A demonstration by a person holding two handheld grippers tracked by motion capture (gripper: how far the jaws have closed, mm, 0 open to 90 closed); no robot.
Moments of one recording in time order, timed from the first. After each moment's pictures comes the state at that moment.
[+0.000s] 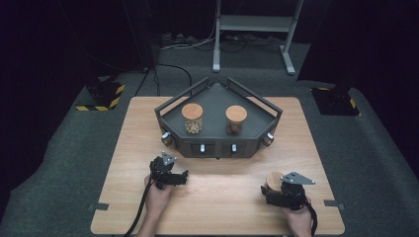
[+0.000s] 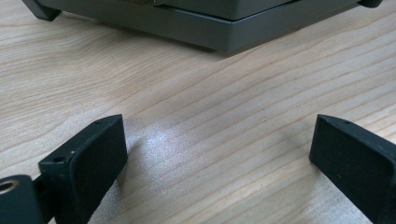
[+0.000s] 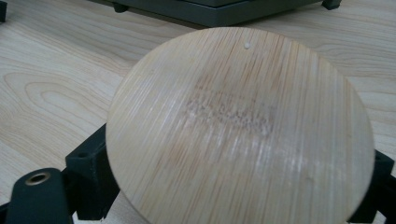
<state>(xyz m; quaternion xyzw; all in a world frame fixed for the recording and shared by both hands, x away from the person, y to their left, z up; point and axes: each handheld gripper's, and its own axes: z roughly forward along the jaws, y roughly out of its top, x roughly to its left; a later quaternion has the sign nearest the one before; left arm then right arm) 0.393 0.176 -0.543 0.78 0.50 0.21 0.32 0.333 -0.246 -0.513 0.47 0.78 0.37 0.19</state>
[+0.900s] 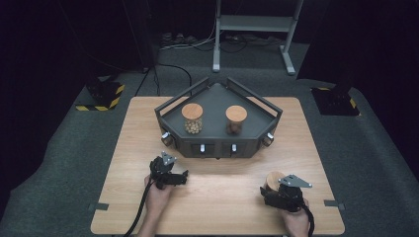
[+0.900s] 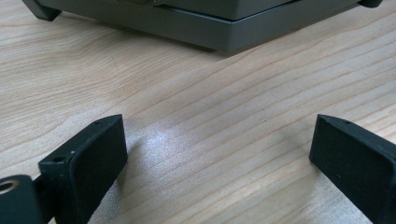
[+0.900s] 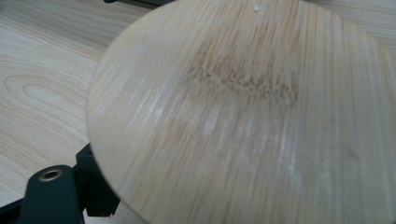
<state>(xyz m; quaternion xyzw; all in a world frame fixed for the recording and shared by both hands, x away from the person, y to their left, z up) 0.393 0.176 -0.544 0.78 0.50 0.21 0.32 0.331 -0.242 -0.526 0.48 0.77 0.37 0.21</state>
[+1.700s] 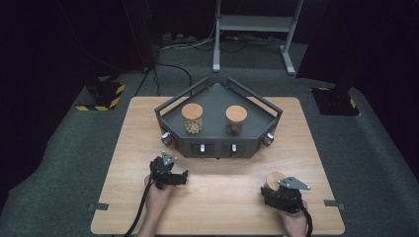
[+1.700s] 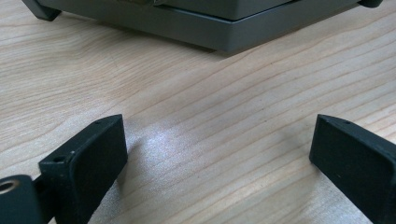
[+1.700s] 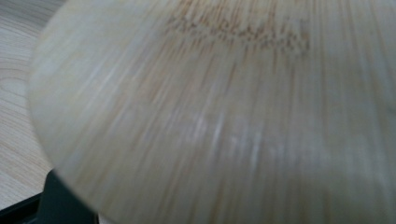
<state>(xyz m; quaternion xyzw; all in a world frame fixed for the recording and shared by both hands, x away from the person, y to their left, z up) 0.393 0.176 -0.544 0.78 0.50 0.21 0.32 0.330 -0.242 -0.537 0.49 0.76 0.36 0.22</state>
